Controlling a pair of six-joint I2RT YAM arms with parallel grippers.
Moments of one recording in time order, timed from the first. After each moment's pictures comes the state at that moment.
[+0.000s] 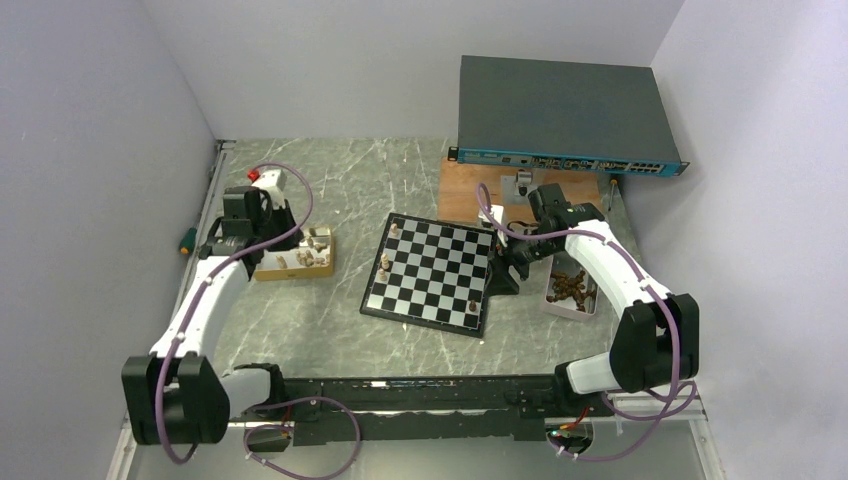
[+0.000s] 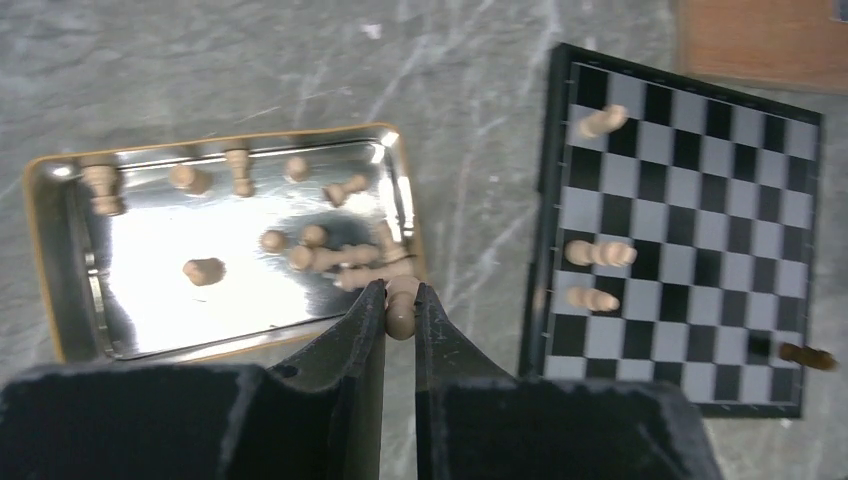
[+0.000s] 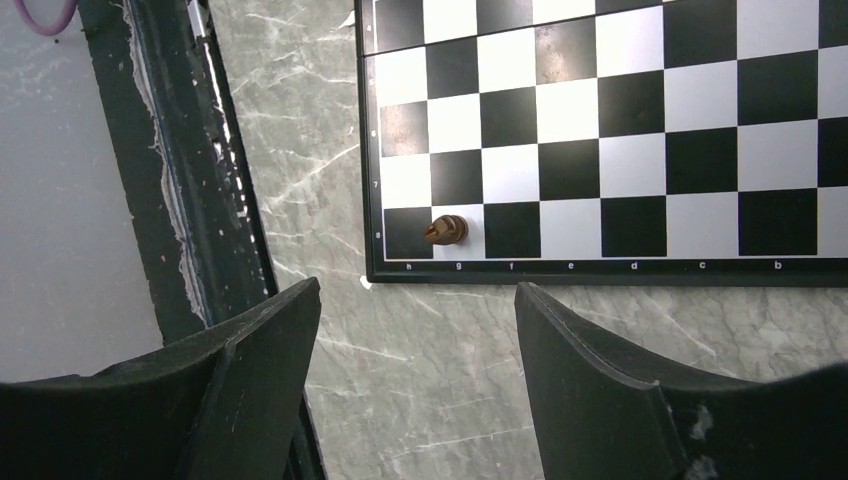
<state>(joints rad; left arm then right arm) -0.01 1.13 0.86 -0.39 0.22 -0.16 0.22 1.39 1.06 -1.00 -0.84 -0.83</state>
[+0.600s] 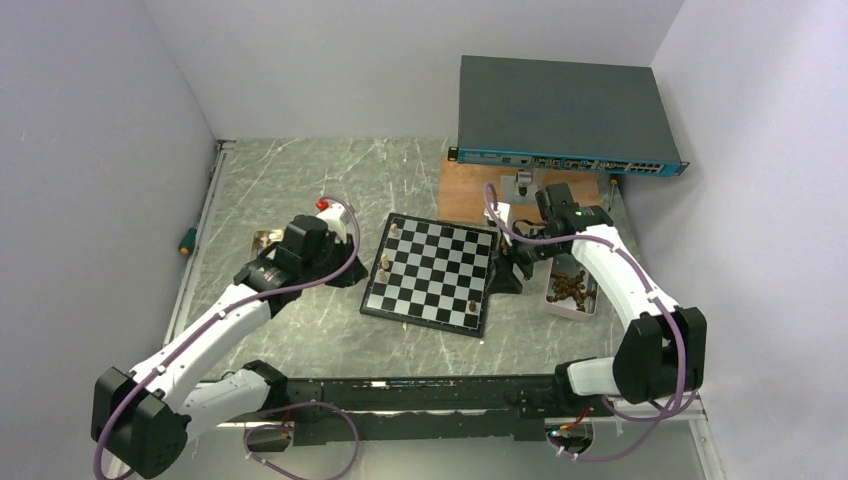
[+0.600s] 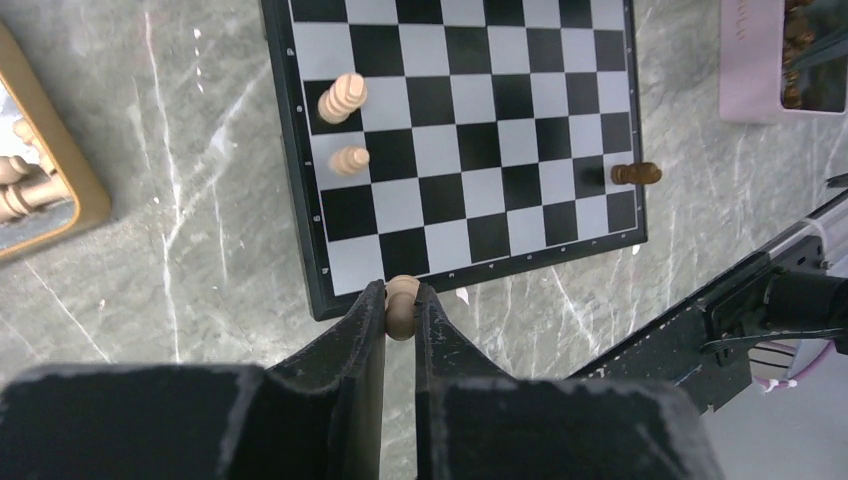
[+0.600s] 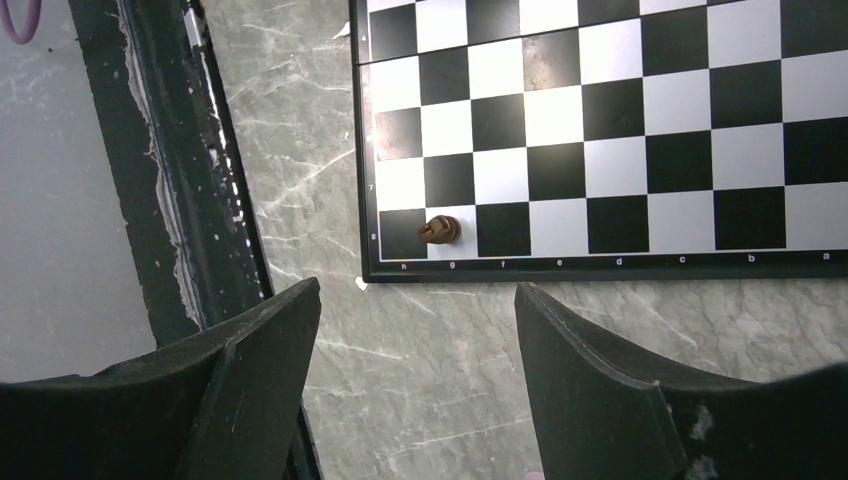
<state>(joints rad) -0.50 1.01 0.78 -0.44 0.18 -0.41 0.20 1.34 1.06 -0.99 -0.84 -0.82</state>
